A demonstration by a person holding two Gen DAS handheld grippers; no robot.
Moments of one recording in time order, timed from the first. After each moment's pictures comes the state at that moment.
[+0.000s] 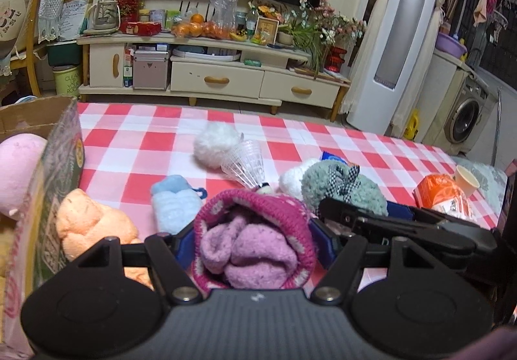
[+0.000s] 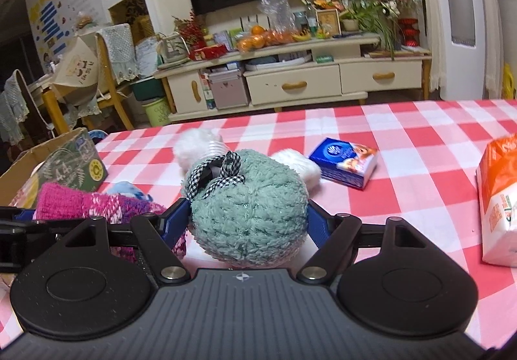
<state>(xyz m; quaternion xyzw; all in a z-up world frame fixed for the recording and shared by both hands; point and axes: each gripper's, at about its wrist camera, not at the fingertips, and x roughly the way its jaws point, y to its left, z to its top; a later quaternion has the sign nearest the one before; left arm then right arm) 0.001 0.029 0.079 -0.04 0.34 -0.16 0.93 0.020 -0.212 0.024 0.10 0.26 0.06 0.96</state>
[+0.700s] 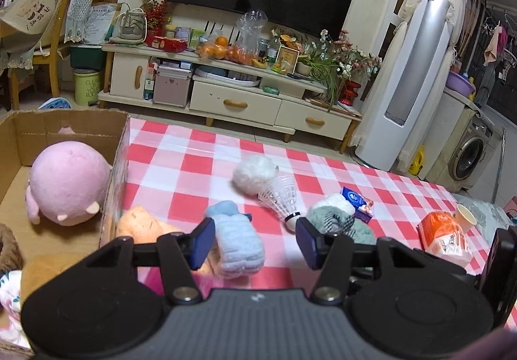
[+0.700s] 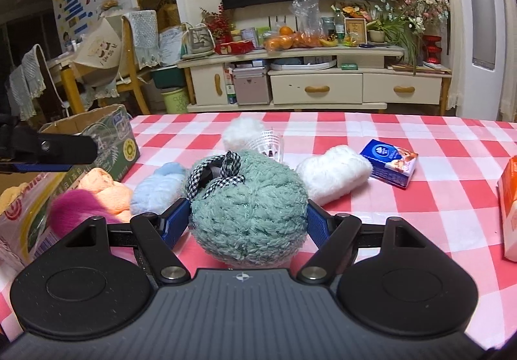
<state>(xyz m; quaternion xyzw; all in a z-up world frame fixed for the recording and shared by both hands) -0.008 0.091 0.100 -0.10 0.29 -0.14 0.94 0.030 -0.196 0.020 0.06 0.26 0.09 0.96</state>
